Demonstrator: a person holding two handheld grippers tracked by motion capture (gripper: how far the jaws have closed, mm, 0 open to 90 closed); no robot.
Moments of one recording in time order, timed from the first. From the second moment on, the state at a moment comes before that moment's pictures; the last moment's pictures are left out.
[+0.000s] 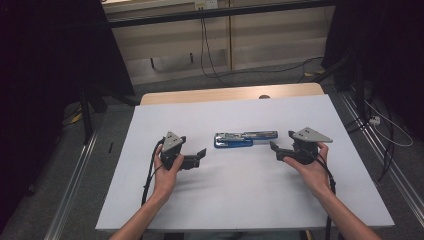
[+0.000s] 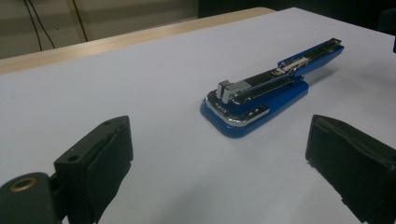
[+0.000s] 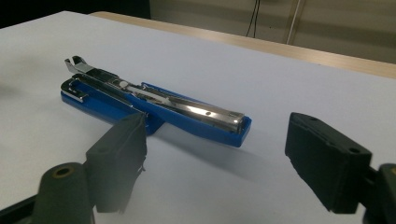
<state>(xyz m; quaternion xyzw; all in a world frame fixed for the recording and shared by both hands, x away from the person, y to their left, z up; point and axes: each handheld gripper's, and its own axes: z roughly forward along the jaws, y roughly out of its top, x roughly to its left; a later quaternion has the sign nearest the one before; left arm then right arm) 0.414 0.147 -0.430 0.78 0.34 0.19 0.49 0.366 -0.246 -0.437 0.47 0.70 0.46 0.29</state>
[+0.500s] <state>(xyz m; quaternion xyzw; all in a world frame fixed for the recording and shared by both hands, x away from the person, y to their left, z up) 0.447 0.113 -0.418 0.78 0.33 0.19 0.49 0.375 -0.242 -0.439 0.46 0.71 0.46 0.27</state>
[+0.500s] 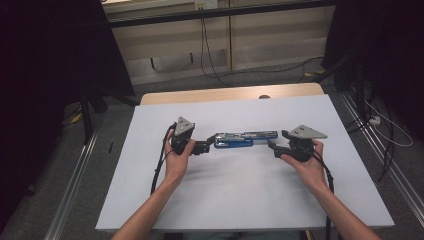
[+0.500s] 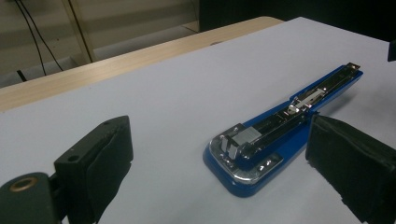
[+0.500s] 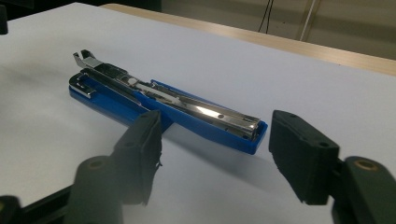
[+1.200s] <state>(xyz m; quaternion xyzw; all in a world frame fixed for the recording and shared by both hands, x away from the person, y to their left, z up) 0.446 0.107 -0.435 0.80 0.32 0.14 0.49 0.375 -0.245 -0.450 0.45 0.74 0.45 0.24</state>
